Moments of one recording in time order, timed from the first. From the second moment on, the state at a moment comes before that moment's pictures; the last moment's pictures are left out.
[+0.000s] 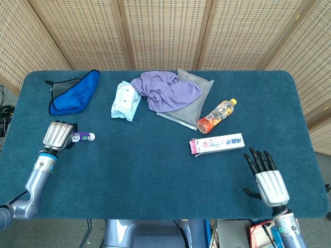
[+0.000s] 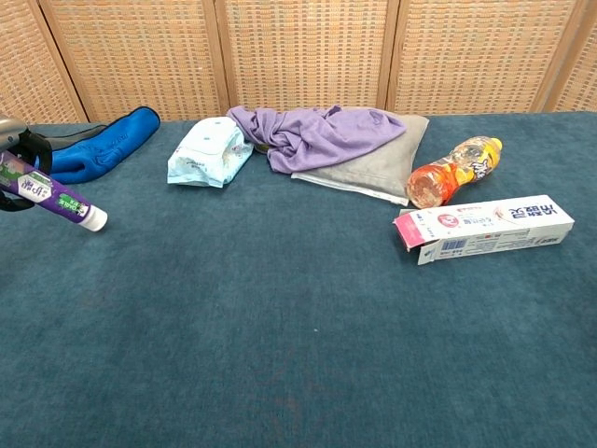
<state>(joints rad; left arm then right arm) -0.60 -1.42 -0.10 -1.23 1.16 1.04 0.37 0.16 -1.31 0.01 -1.59 -1.61 1.44 -0.24</state>
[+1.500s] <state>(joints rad) -0.54 -1.41 -0.11 -1.30 1.40 1.24 0.00 0.16 -1.31 0.01 -1.59 -1.60 1.42 -0.24</state>
